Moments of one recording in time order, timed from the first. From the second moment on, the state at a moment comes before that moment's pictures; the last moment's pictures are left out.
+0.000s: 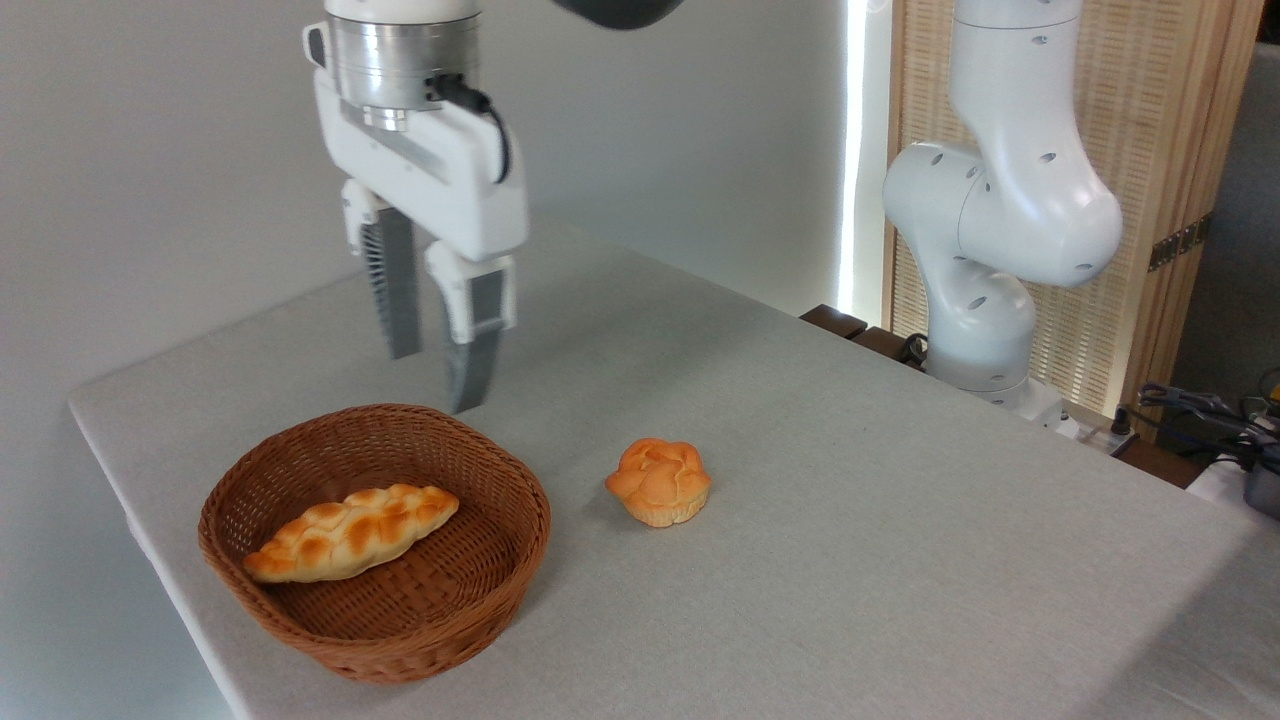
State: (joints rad) arm -0.07 0.01 -0.02 -1.67 -0.10 1.87 0.72
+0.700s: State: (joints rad) arm -0.10 0.16 -0.13 -1.86 -0.10 2.26 0.72
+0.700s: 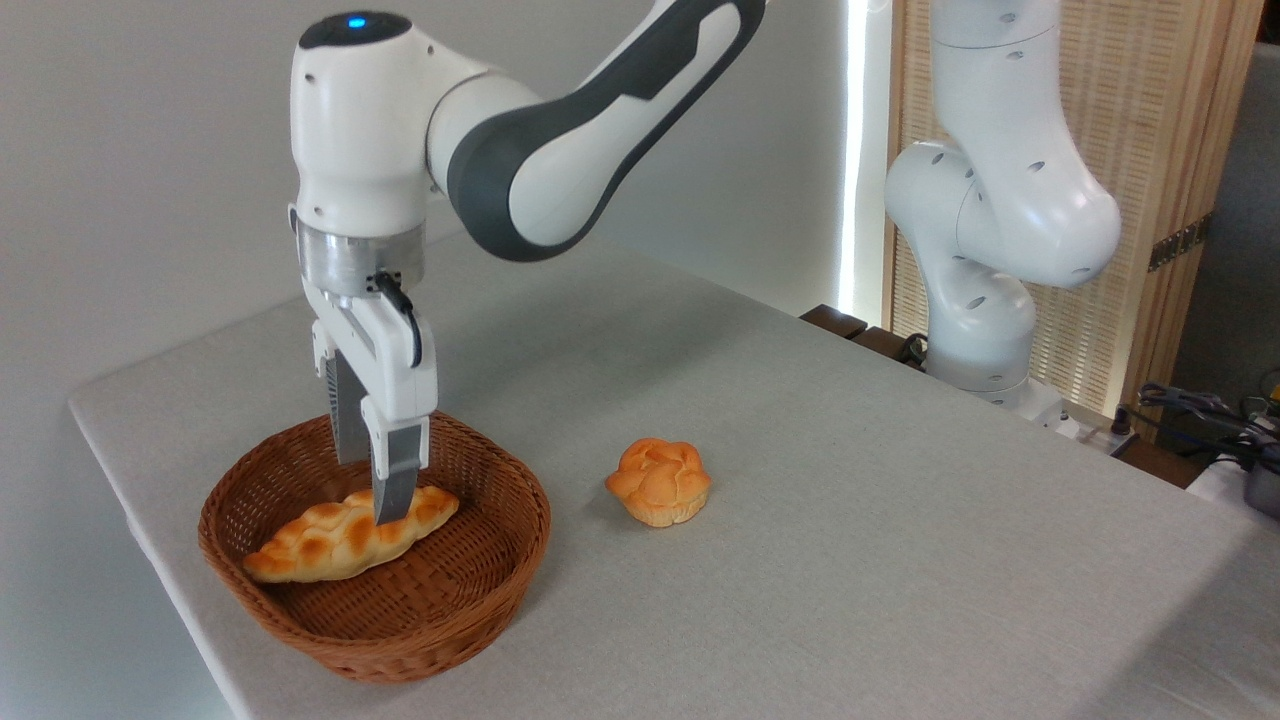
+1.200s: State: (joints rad) arm -0.10 0.23 -0.15 -1.86 -0.10 2.31 0.77
